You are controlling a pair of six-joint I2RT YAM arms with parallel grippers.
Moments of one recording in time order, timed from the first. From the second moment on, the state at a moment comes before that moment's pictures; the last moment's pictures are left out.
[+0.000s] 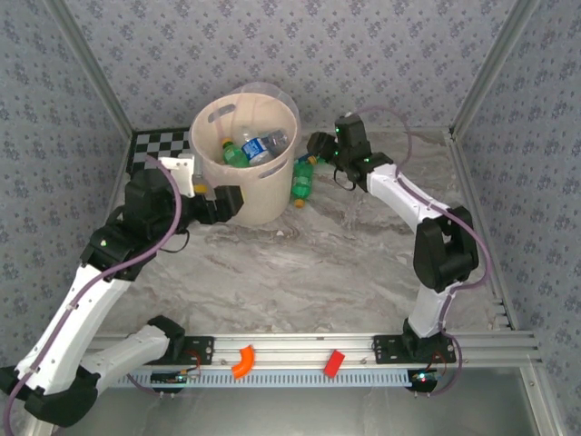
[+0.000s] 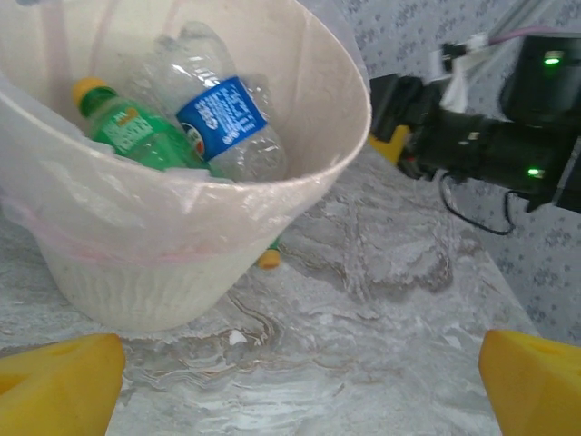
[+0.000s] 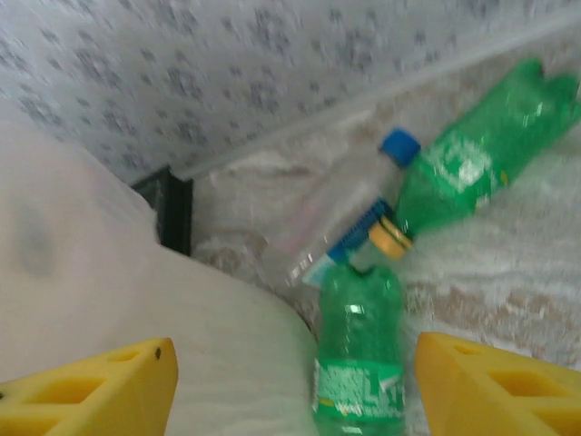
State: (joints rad) left arm -0.56 0.92 1.24 -0.73 0.06 -0.47; right arm 0.42 1.81 1.47 -0.22 -0.01 0.69
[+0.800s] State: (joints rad) left arm -0.60 0.97 1.27 -0.73 0.06 -0.44; right arm 0.50 1.96 1.20 0.06 -0.18 0.86
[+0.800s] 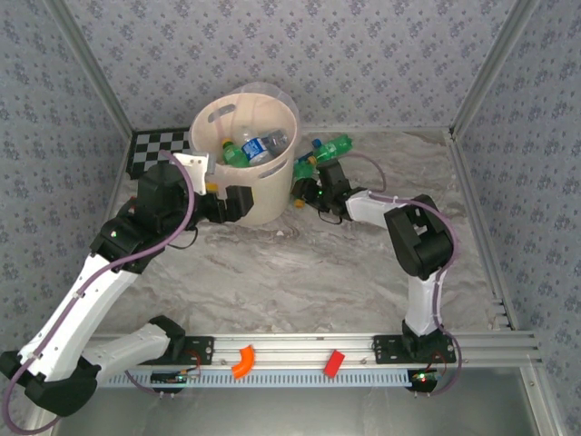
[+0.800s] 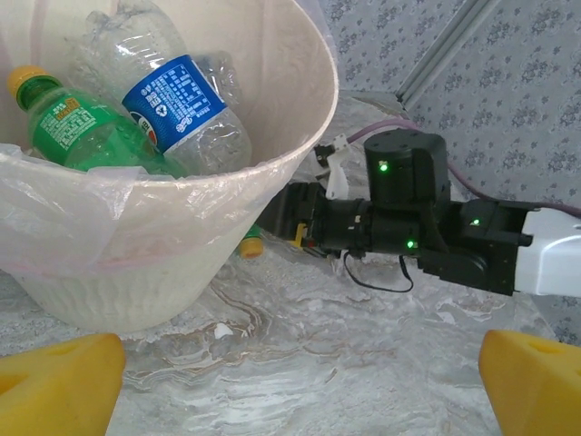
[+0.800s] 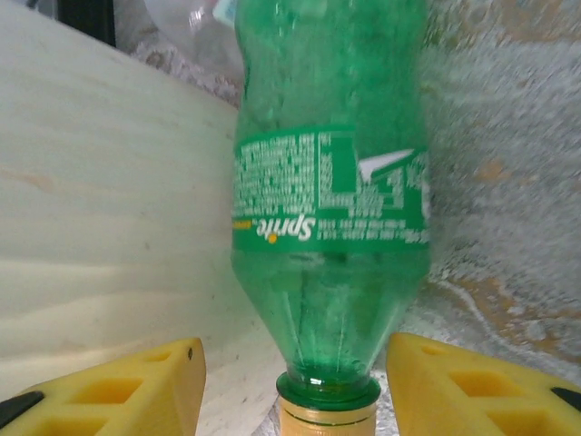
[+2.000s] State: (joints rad) left arm -0.61 0.96 1.27 -0.73 0.04 -0.44; right arm 0.52 1.91 1.09 0.11 -0.11 0.86
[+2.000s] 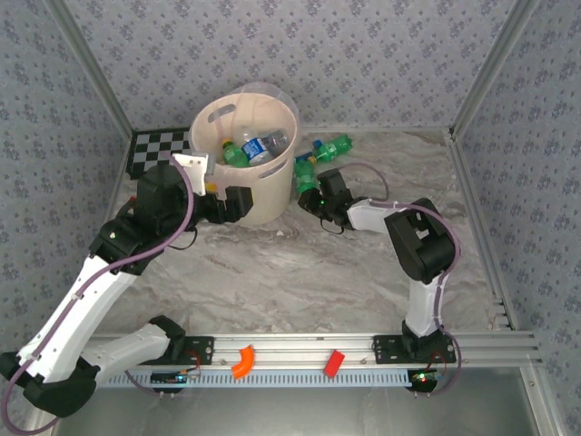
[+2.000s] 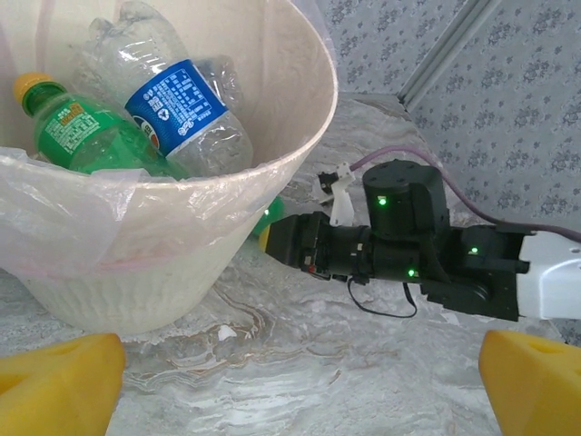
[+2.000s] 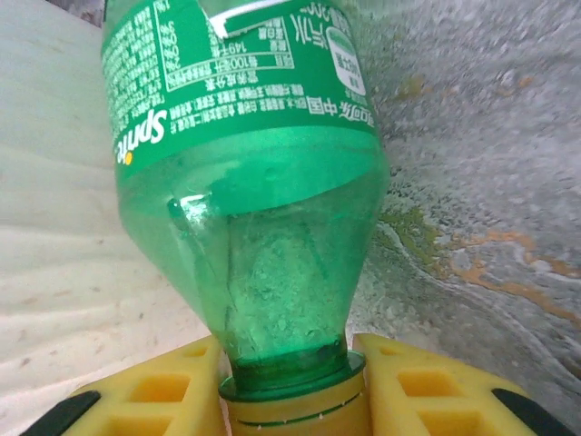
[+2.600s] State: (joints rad) left arm -0.61 0.97 1.28 -0.72 0.01 -0.48; right arm 0.61 1.33 0.92 0.05 0.24 0.63
